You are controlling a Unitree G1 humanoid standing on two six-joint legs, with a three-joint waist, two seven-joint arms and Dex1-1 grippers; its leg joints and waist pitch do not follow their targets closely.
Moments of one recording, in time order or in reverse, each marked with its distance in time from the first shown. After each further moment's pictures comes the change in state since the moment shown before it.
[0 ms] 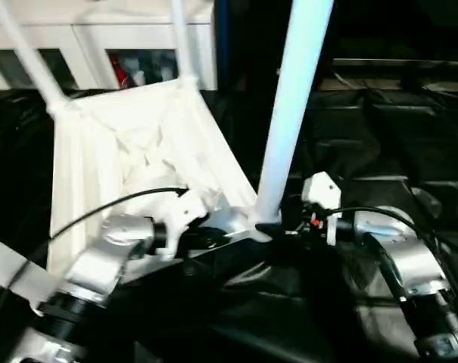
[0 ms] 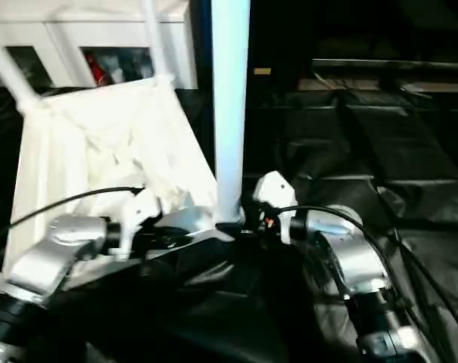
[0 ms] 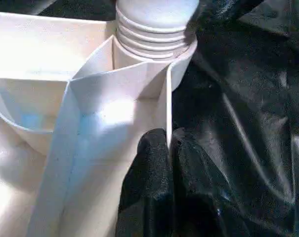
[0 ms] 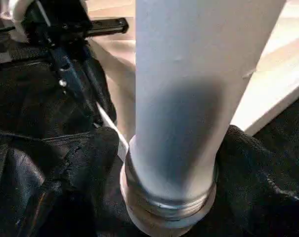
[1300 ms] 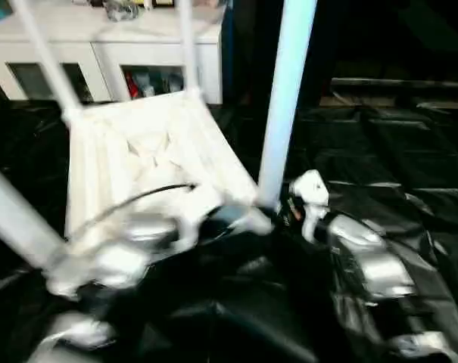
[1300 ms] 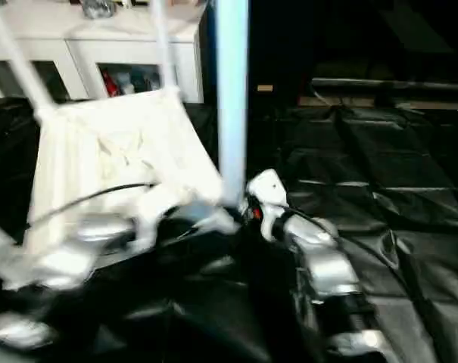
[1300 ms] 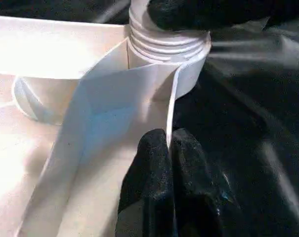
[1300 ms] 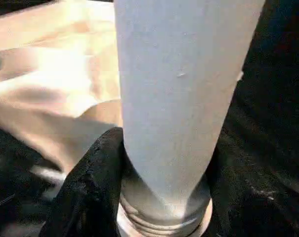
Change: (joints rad) left arm -0.095 -0.273 0.002 0.227 0.110 0.030 0.356; right arm 0.009 0.246 -0.101 0.138 -0.114 0.040 -0.553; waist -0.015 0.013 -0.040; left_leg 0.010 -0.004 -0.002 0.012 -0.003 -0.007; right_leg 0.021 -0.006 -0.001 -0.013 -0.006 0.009
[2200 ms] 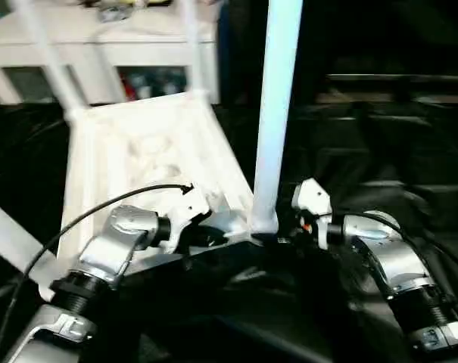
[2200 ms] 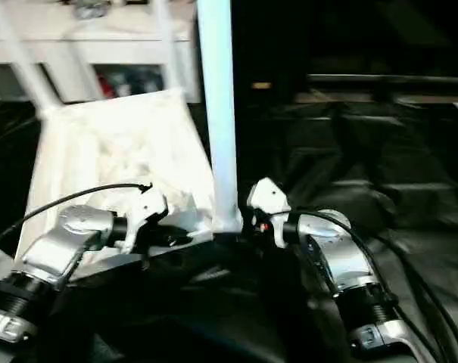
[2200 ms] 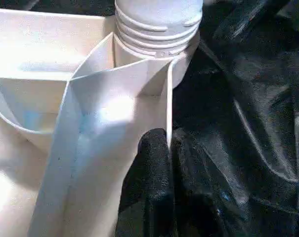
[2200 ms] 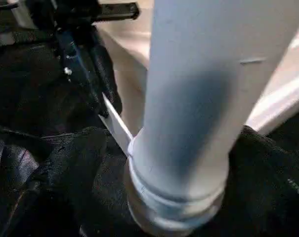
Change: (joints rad) left arm -0.001 0.230 -0.041 -0.032 -0.059 -0.095 -0.415; right arm -0.034 -0.212 0.119 0.000 0.068 -0.104 0.561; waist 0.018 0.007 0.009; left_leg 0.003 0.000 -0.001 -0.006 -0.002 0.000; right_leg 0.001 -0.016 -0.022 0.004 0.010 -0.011
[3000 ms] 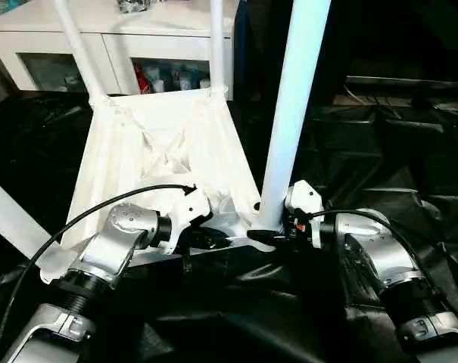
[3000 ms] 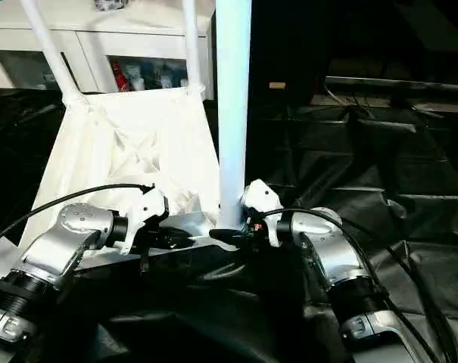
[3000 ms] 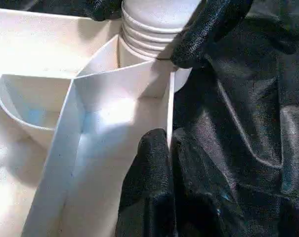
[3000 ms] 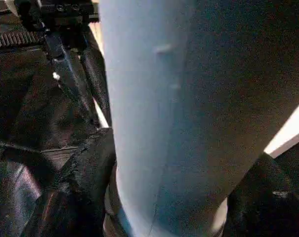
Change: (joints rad) left arm -0.002 -0.016 0.001 -0.003 0.001 -0.008 0.013; right arm -0.036 0.053 -0.007 0.090 -0.009 -0.026 -0.042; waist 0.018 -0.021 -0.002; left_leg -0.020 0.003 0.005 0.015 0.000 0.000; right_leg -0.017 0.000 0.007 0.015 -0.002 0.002
